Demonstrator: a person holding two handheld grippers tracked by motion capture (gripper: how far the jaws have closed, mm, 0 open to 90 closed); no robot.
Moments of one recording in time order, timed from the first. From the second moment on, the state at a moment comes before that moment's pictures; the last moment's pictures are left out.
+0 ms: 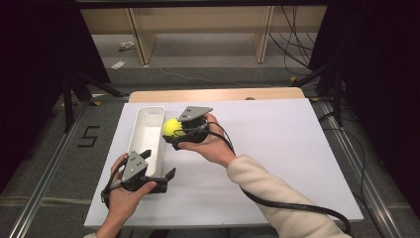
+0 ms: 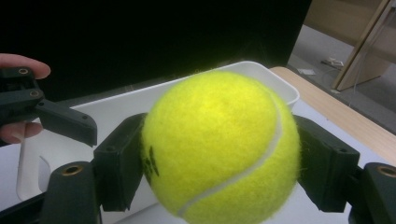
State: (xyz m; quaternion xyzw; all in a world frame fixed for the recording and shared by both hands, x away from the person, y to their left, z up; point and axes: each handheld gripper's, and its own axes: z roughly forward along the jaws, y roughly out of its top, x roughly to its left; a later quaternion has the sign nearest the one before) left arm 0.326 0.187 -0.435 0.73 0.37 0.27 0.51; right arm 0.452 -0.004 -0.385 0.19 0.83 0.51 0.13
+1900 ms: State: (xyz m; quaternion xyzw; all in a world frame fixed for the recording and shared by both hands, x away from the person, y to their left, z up) left arm 0.326 0.187 -0.435 0.73 0.37 0.27 0.51; right arm 0.458 0.021 -0.375 0.19 0.83 0.52 0.13
